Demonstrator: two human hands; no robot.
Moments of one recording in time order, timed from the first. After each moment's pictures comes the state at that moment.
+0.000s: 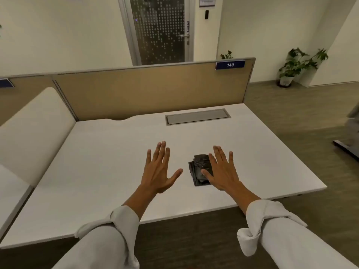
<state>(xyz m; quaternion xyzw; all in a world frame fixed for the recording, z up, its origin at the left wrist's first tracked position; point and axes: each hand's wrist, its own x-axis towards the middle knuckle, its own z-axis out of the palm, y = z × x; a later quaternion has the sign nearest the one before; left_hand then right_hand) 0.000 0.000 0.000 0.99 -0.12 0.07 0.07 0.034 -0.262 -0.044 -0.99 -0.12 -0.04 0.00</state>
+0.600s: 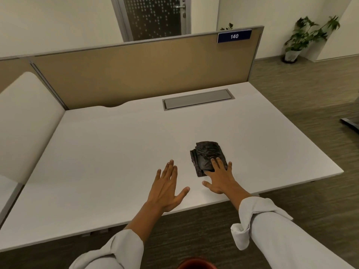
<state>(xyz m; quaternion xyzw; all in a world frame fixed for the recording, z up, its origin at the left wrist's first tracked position) -0.017 -0.013 -0.090 0.98 -0.14 -0.07 0.07 0.050 -0.250 -0.139 -0.98 -0.11 0.18 -0.06</state>
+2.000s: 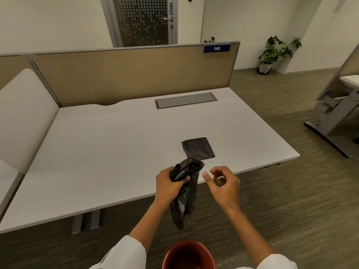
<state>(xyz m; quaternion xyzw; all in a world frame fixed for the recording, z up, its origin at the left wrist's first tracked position) -0.129 -0.028 -0.028 0.82 0.02 0.01 0.57 -0.163 -0.216 -0.028 -0.81 0.02 -0.22 0.54</state>
